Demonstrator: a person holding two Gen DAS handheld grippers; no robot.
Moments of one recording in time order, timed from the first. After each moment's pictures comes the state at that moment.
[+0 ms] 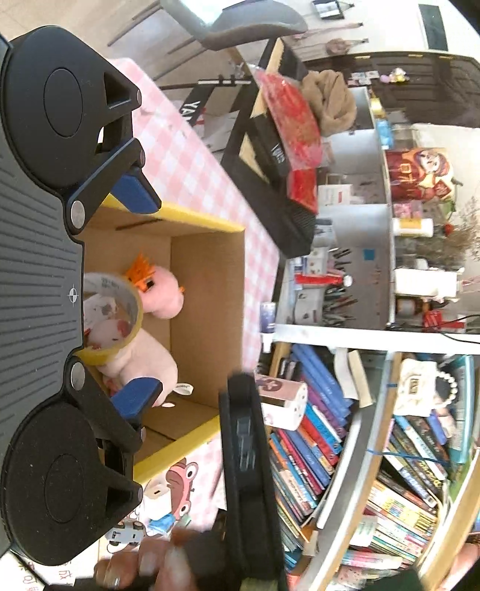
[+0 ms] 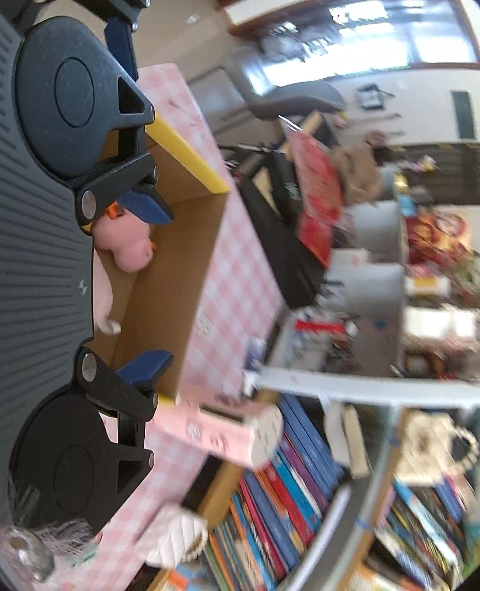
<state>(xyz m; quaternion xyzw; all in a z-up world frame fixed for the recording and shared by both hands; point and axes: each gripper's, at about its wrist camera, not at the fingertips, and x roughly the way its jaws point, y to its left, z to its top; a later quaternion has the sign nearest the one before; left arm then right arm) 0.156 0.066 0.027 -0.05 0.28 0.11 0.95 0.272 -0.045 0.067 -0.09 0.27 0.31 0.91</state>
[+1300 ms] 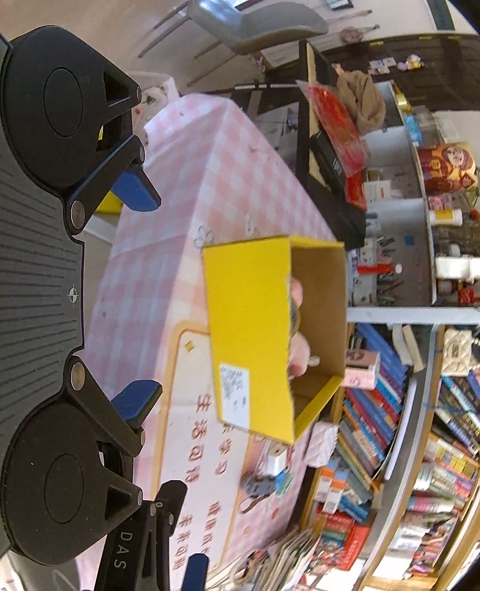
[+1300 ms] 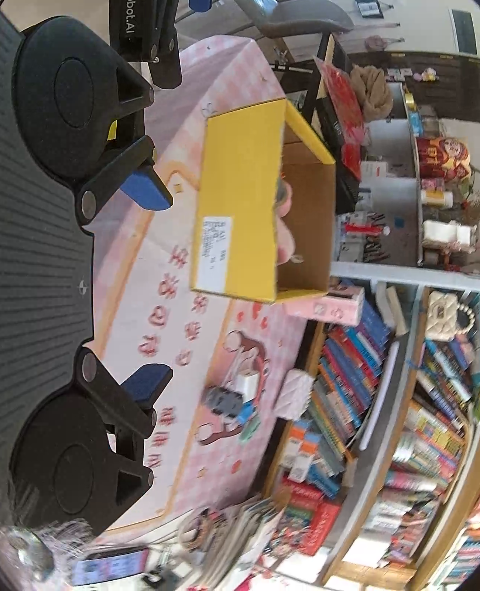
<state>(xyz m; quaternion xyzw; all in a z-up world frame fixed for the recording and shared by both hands) -0.008 0.056 -0.011 -0.02 0.35 0.06 0.93 0.015 -0.124 -0.005 -0.08 0.30 0.11 0.94</state>
